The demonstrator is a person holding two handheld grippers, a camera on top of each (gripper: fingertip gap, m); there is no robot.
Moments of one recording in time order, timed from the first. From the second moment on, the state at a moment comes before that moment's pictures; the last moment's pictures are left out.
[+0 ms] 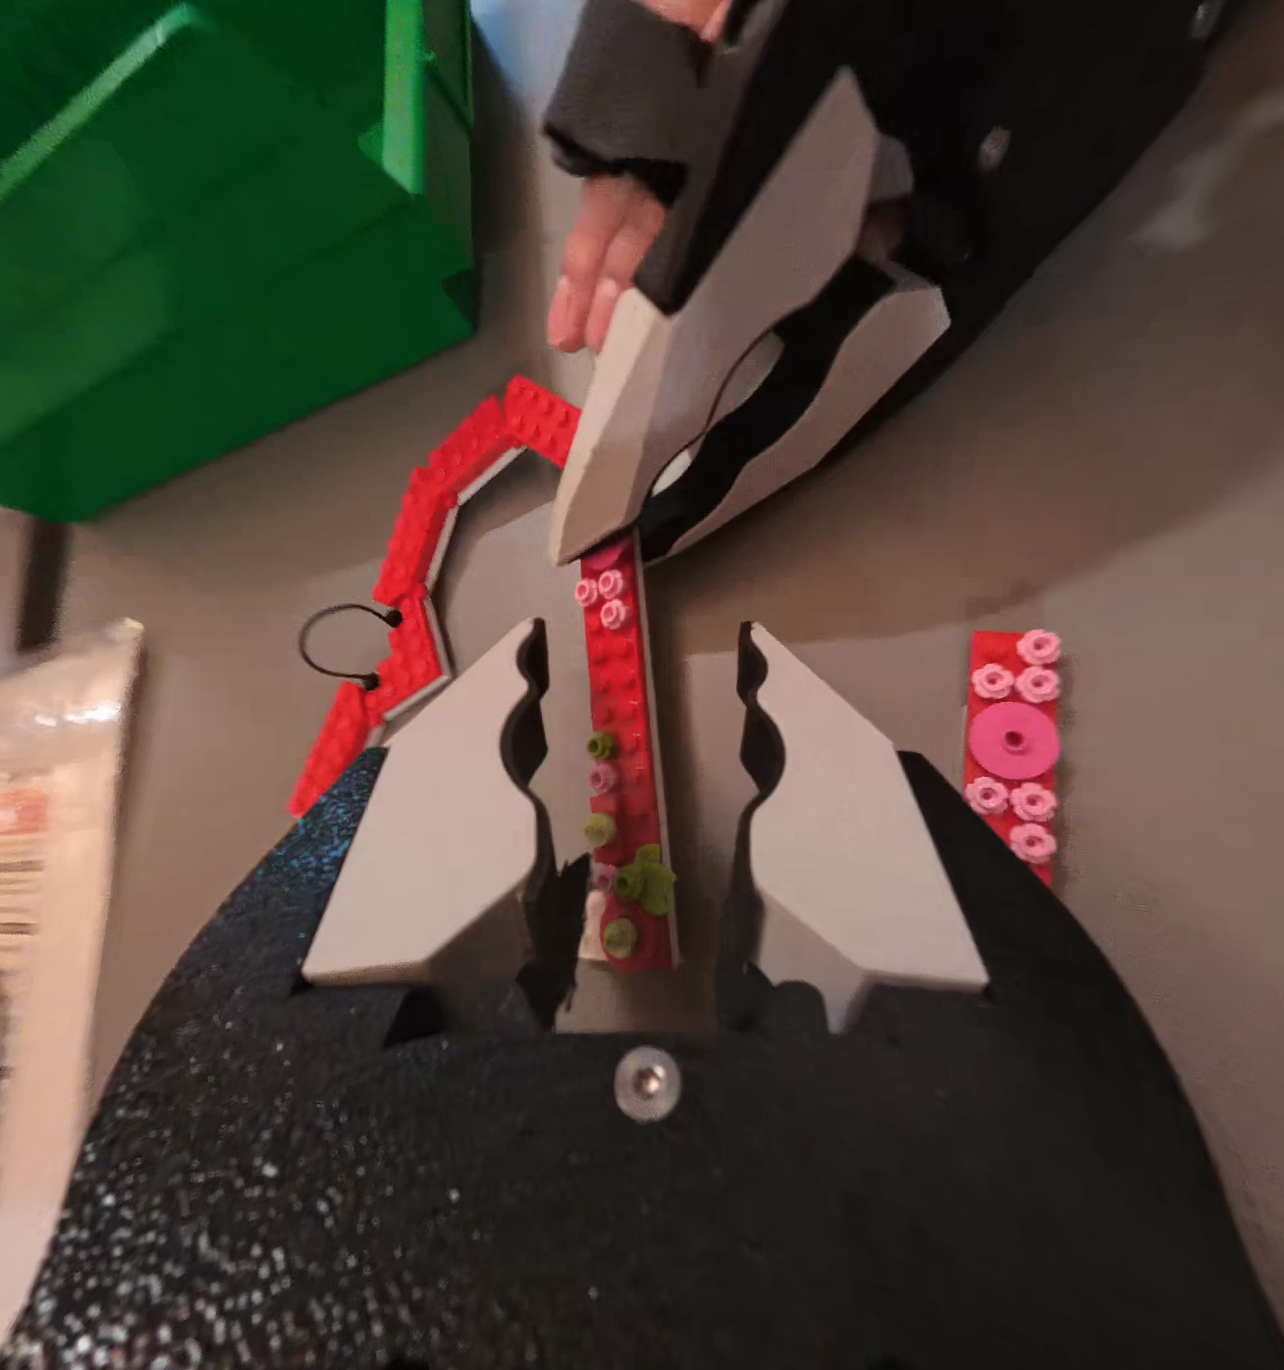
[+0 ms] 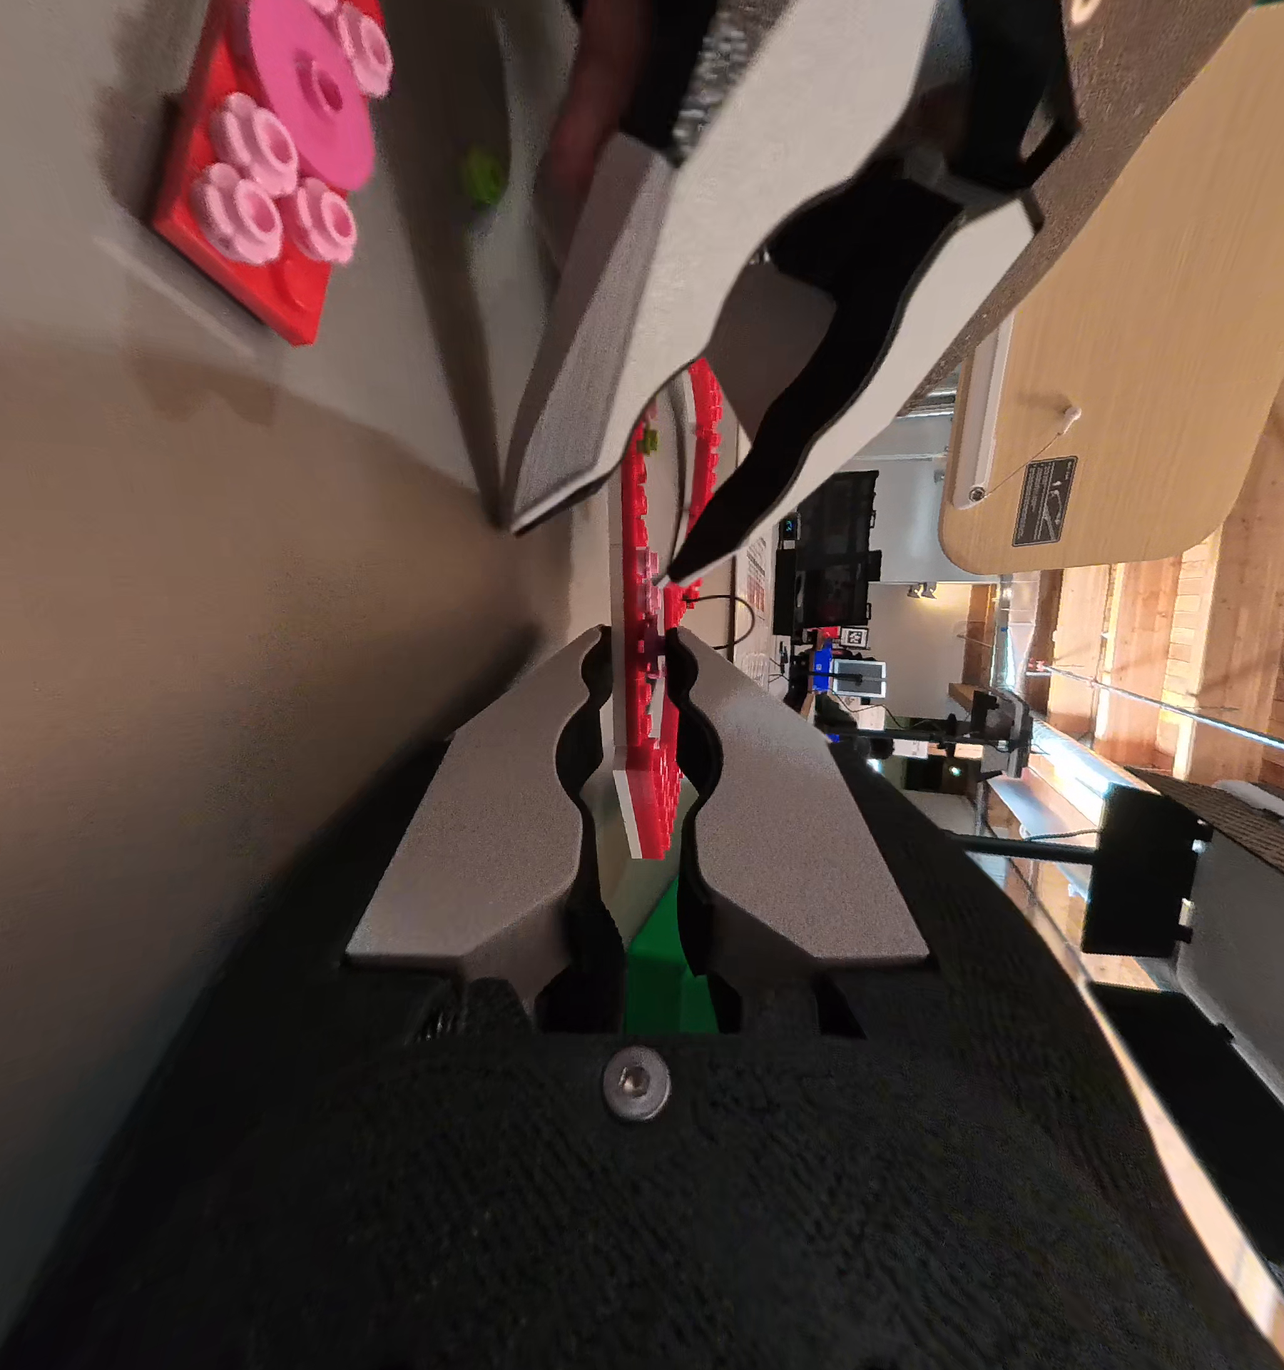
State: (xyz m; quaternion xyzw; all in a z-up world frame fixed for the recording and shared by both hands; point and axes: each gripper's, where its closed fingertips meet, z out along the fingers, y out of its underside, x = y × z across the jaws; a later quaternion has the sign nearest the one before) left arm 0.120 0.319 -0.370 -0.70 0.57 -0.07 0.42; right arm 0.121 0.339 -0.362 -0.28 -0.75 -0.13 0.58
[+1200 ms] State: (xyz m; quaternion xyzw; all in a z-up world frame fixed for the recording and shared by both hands) left arm 0.107 0.333 -0.365 -0.53 0.66 0.19 0.49; right arm 0.118 0.340 -0.359 -0.31 -0.74 -0.09 0.59
